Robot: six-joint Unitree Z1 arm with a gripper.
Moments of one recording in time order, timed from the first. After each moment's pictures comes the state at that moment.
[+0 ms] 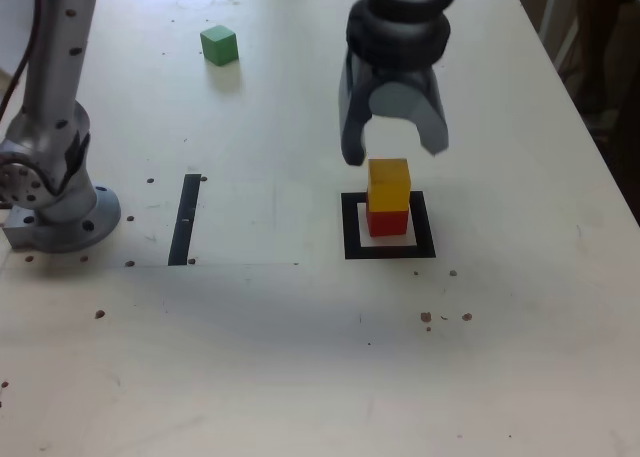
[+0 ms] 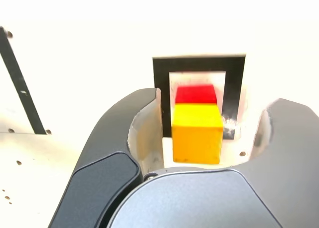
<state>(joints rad) -0.03 2.00 -1.68 1.37 0.13 -0.08</state>
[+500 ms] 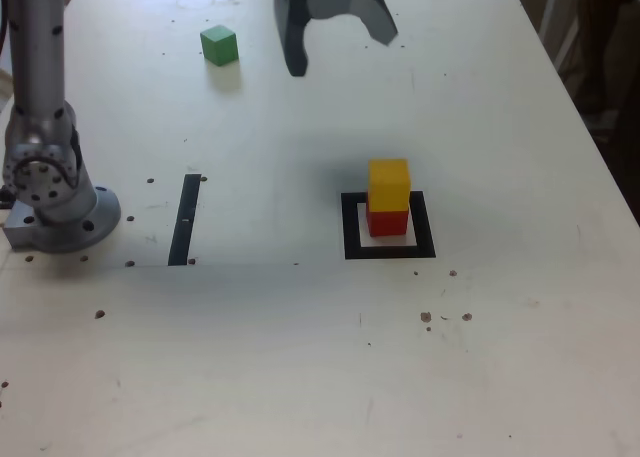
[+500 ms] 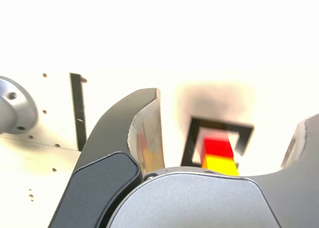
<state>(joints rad) 0.30 1.84 -1.64 1.47 0.16 0.06</state>
